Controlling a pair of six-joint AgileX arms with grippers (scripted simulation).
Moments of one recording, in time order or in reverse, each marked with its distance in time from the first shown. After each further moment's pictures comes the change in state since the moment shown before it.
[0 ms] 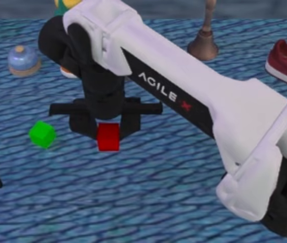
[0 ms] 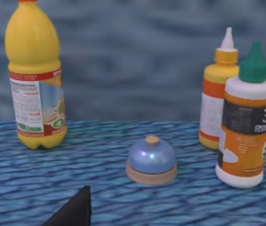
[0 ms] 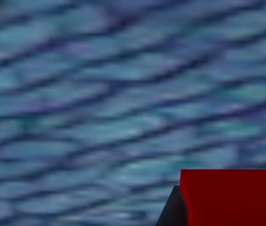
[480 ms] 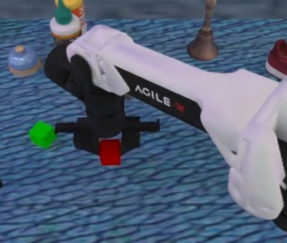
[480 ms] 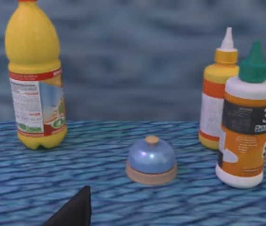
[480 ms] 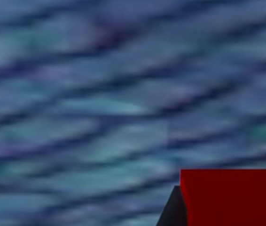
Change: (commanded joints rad) left arm 0.000 0.000 0.000 0.000 0.000 0.000; right arm 0.001 -0.094 -0.394 0.276 -0.001 0.000
